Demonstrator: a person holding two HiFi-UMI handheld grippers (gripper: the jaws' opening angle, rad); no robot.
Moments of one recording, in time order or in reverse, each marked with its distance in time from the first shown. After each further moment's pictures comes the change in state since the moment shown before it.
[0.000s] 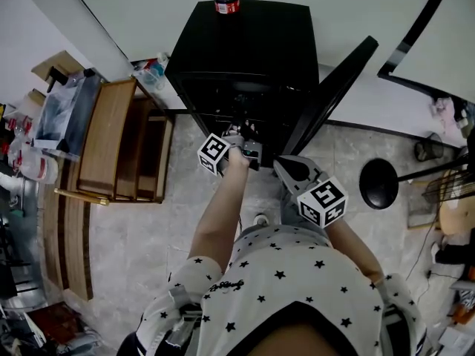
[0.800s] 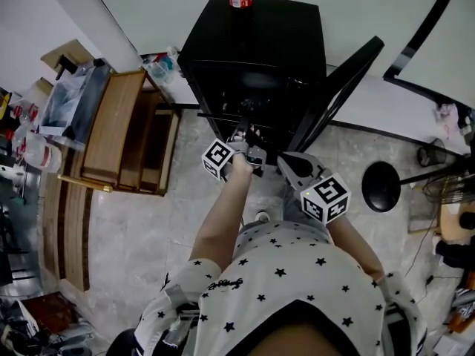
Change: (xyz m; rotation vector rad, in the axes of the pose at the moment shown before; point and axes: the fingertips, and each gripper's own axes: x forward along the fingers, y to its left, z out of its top) left arm -0.045 -0.006 -0.008 -0.007 -0.001 -0.022; right arm -0.006 0.017 -0.003 -0.011 0.000 0.018
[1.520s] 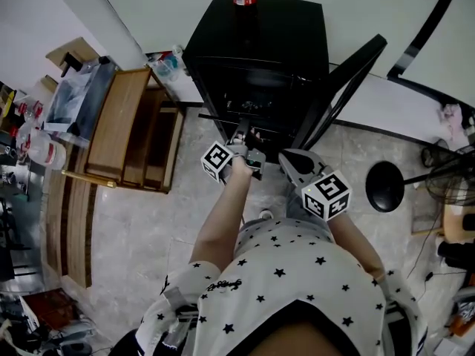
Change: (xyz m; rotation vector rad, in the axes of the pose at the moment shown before) left arm -0.023 -0.001 0.003 -0.004 0.009 -0.007; right arm 0.001 0.007 -0.002 0.002 -0.015 0.011
